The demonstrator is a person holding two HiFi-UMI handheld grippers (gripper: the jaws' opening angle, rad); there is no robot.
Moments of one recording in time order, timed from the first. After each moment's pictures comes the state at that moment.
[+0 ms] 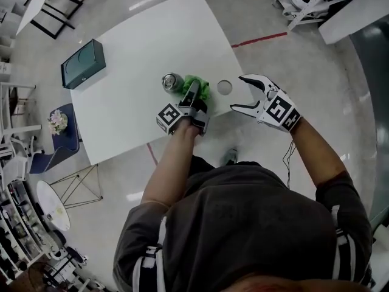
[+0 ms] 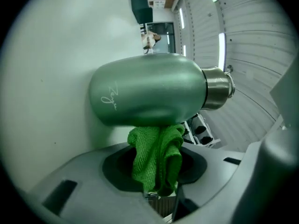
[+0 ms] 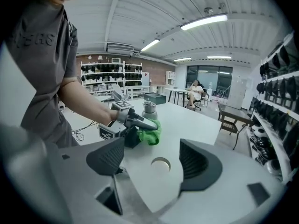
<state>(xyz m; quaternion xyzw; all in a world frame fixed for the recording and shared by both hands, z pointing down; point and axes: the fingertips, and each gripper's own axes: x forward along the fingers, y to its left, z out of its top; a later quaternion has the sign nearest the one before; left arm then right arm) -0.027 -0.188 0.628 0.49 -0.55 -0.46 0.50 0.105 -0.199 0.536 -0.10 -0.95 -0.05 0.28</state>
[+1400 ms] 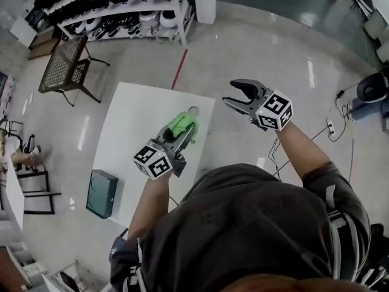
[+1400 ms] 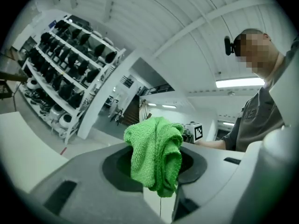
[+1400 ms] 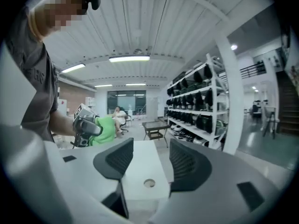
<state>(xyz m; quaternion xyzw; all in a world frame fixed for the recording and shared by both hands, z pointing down) 0.013 -0.108 0.378 0.96 -0.12 -0.02 0.23 0.157 -0.135 0.367 0.42 -0.90 0.06 0.09</state>
